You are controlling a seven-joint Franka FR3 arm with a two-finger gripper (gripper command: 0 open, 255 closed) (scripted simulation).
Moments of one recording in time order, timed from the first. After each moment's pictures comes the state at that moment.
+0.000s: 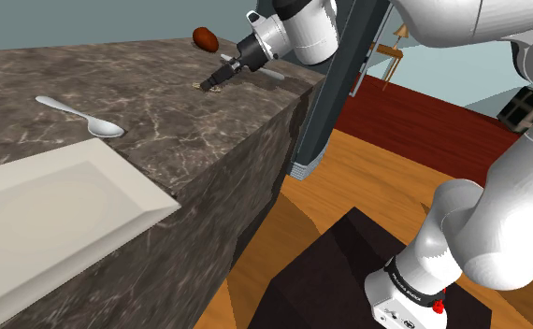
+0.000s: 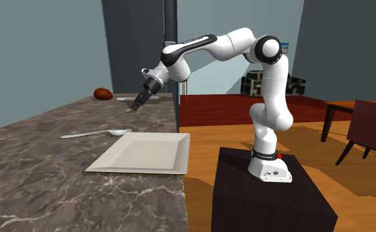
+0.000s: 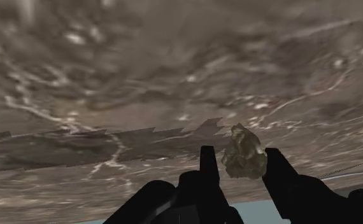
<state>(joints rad) 0.47 -0.01 -0.23 -2.01 0.91 2.45 -1.09</state>
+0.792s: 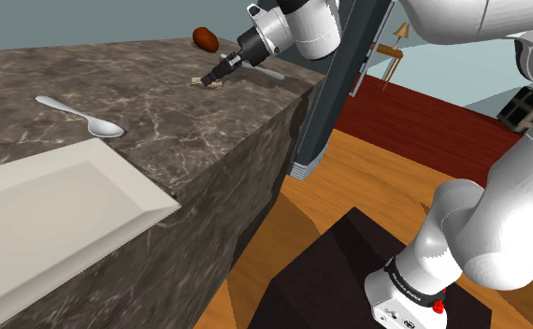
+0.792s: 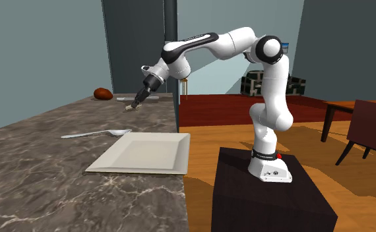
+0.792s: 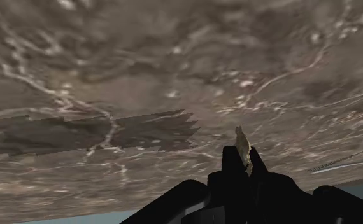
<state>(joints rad) 0.47 -0.02 -0.23 -2.00 0.88 2.42 -1.05</state>
